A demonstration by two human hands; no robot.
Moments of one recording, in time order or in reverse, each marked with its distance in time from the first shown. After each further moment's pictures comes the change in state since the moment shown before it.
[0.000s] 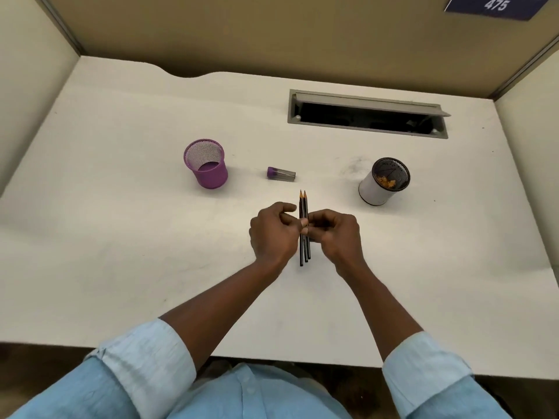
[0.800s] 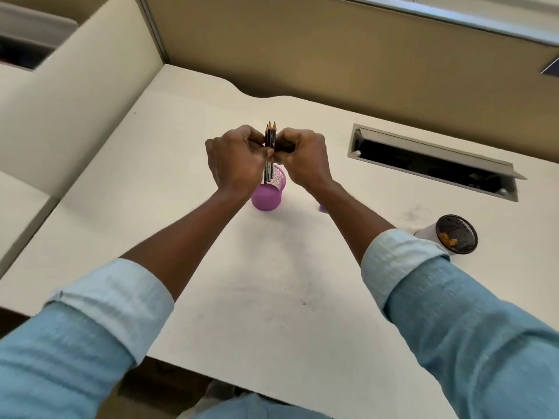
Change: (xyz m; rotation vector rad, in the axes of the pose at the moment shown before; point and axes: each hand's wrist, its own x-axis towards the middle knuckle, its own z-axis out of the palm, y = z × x) left_hand 0.160 0.041 -0.178 0.137 0.457 0.263; right_hand 0.158 -0.167 0.173 -0.293 -0.150 -0.607
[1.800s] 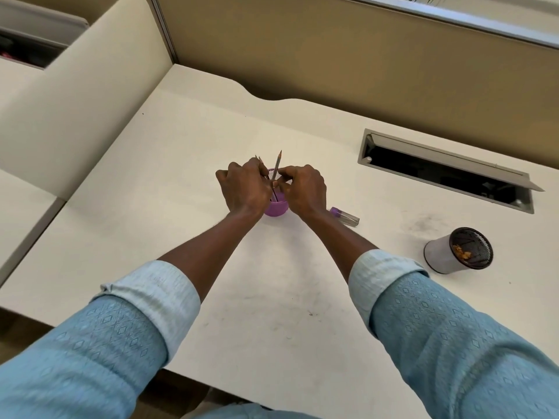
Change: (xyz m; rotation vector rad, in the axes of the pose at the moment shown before) left_hand 0.005 -0.075 0.052 0.388 -0.125 -0.085; right_hand -0.021 0.034 0.048 -0.337 -0.089 0.177
